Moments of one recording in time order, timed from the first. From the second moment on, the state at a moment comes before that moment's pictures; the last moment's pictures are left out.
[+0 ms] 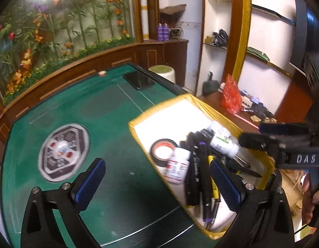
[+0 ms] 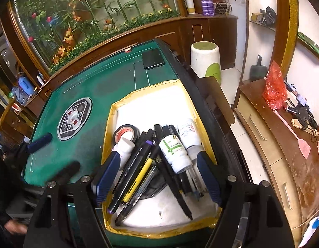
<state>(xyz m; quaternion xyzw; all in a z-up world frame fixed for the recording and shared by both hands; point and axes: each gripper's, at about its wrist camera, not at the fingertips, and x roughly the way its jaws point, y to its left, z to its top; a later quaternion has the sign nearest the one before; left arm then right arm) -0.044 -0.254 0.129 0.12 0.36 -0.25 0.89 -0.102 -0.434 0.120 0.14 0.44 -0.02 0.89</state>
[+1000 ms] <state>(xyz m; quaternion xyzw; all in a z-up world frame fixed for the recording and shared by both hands) -0.055 -0.248 0.168 0.17 0.36 -0.21 0.89 -0.117 -0.422 0.135 0.13 0.41 -0.04 0.90</state>
